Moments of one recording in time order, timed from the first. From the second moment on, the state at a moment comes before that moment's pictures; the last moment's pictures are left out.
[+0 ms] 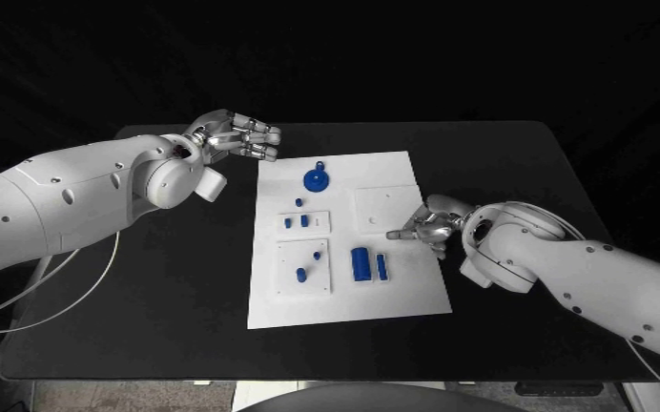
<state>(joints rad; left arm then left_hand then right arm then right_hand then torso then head) 1.31 -0.81 -0.14 1.18 -0.25 -0.04 0.24 1.38 0.02 0.06 -0.04 0.09 0.98 0.15 0.06 0.06 1.09 0.14 0.06 0.06 1.16 0.12 0.06 0.08 0.08 1.08 0.10 0.08 0.14 0.86 -0.83 0.27 1.55 -1.24 -0.11 -0.44 1.11 0.00 -0.14 0.06 0.27 1.13 0.07 0.07 0.07 1.33 -0.03 0.95 1.05 1.45 -0.10 0.96 1.01 0.08 1.47 -0.12 0.45 1.22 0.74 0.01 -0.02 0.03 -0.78</state>
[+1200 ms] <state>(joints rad) 1.30 -0.67 -0.12 1.07 -0.08 -0.19 0.35 1.00 0.01 0.02 -0.01 0.03 0.29 0.04 0.02 0.02 0.40 0.03 0.02 0.02 0.39 0.04 0.02 0.02 0.06 0.30 0.06 0.02 0.03 1.02 -0.58 0.28 0.93 -0.47 -0.16 0.19 0.72 0.03 -0.02 -0.06 0.09 0.29 0.04 0.02 0.02 0.42 0.04 0.02 0.02 0.46 0.04 0.02 0.02 0.04 0.29 0.05 0.02 0.02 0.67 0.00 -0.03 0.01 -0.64</state>
